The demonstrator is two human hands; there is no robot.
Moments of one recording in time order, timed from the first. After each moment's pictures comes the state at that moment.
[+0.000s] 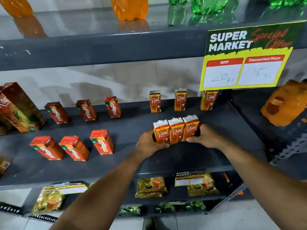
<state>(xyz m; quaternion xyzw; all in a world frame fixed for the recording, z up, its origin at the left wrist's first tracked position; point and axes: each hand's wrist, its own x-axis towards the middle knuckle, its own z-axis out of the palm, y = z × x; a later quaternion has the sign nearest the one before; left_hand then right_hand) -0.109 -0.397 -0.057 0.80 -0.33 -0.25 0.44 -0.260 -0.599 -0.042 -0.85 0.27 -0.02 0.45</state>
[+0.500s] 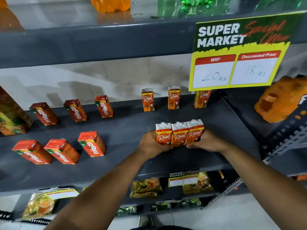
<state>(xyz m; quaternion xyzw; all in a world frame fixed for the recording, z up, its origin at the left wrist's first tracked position) -0.130 -0.420 -0.057 0.80 -0.35 -0.26 0.41 -0.285 -0.605 -0.048 -0.84 0.28 -0.02 0.47</state>
